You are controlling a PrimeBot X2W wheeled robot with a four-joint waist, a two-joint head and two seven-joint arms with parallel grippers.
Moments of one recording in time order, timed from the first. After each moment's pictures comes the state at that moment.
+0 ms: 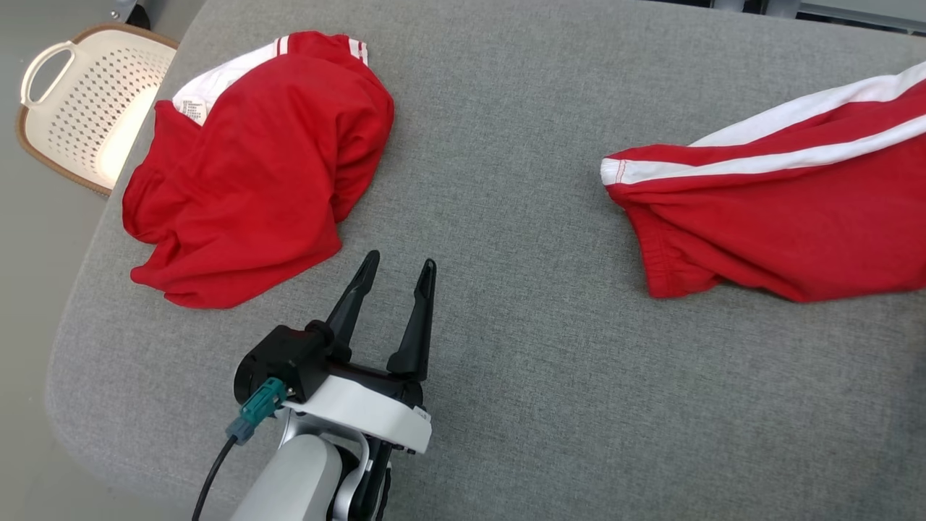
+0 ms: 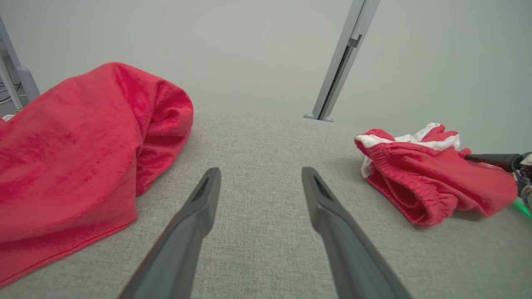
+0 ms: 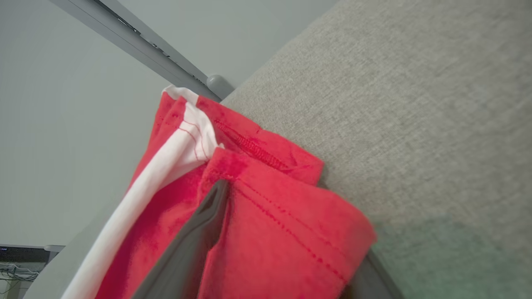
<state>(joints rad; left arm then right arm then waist) -0.27 0.05 -0.42 0.22 -0.45 0.02 -0.26 -0.83 -0.38 -0.27 1.05 0.67 0.13 0.18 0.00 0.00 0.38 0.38</state>
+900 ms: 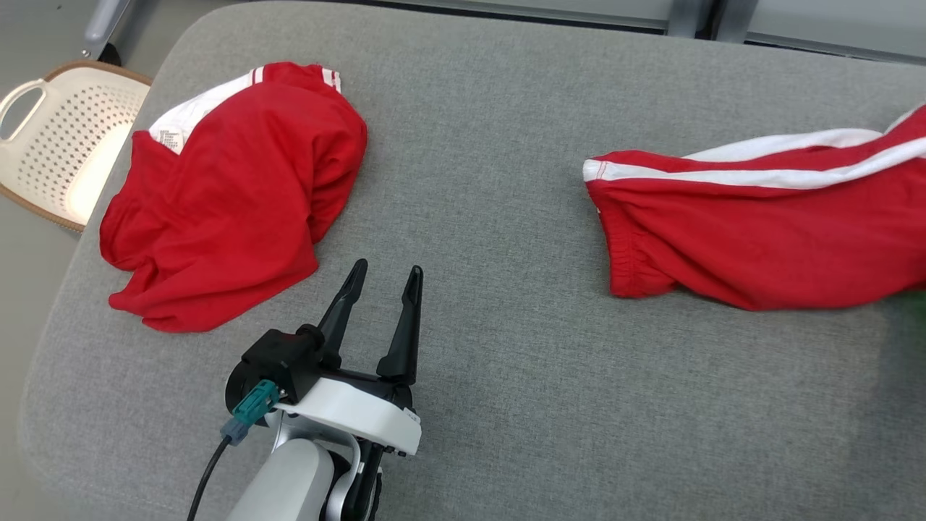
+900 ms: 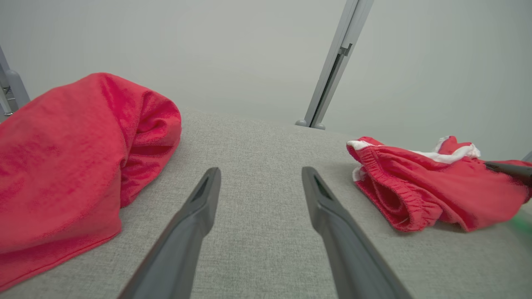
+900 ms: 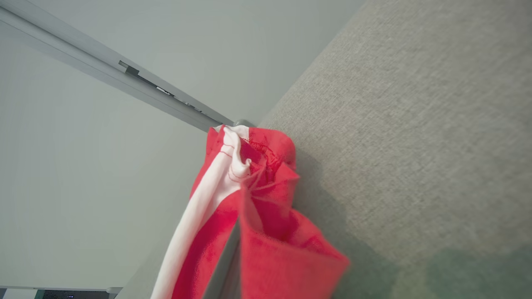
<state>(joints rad) -0.27 0.05 -0.41 0.25 -0.46 0.03 -0.26 -0.76 -0.32 -0.28 0.95 0.85 0.13 0.09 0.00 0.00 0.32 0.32</state>
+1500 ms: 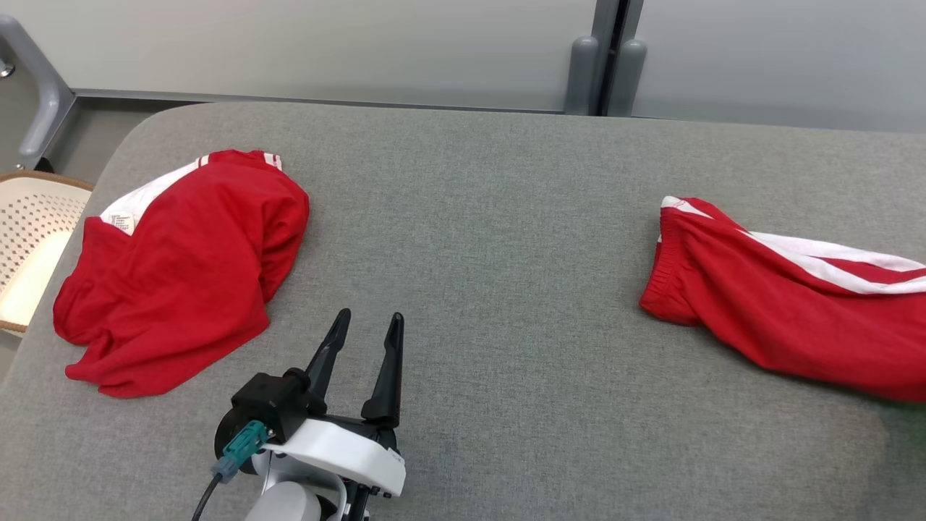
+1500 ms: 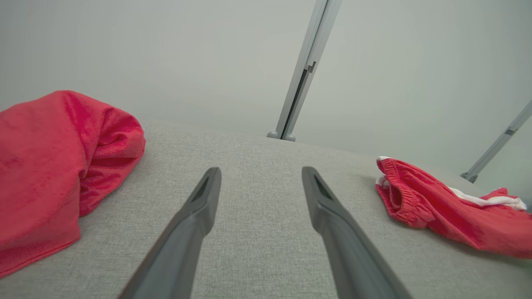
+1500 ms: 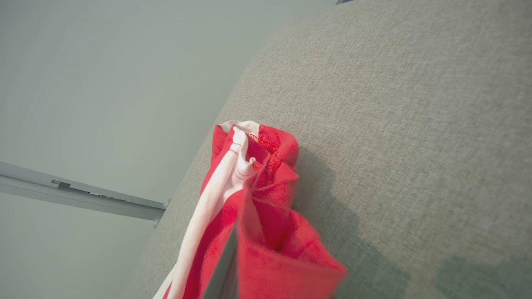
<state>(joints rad) -0.17 0.05 -0.36 0.27 -0.45 0.02 -0.26 -0.67 -0.35 -0.46 1.22 0.79 0.13 -0.07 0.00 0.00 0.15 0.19</state>
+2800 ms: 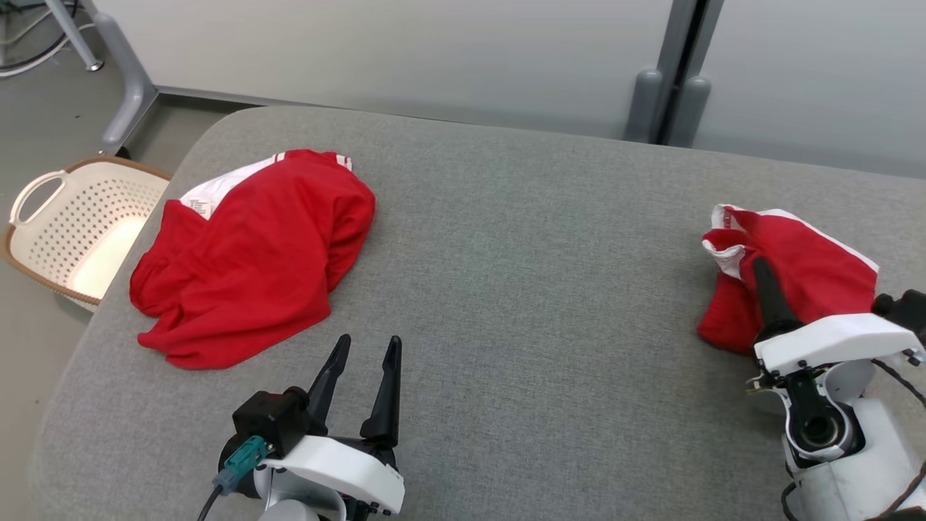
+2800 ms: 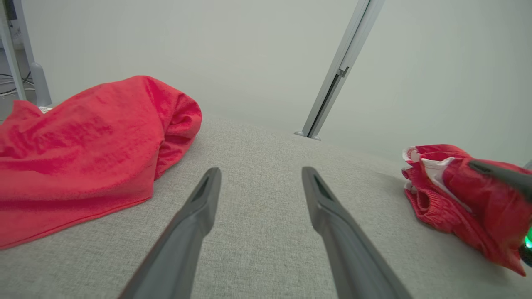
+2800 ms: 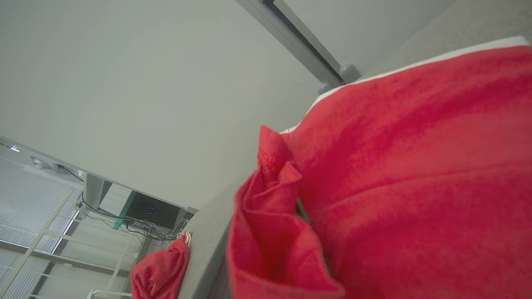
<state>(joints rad) -0.15 0.05 -0.37 0.32 -0.50 0.01 -0.26 -0.41 -0.11 0.00 0.56 0.95 0.13 0.07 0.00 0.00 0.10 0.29</state>
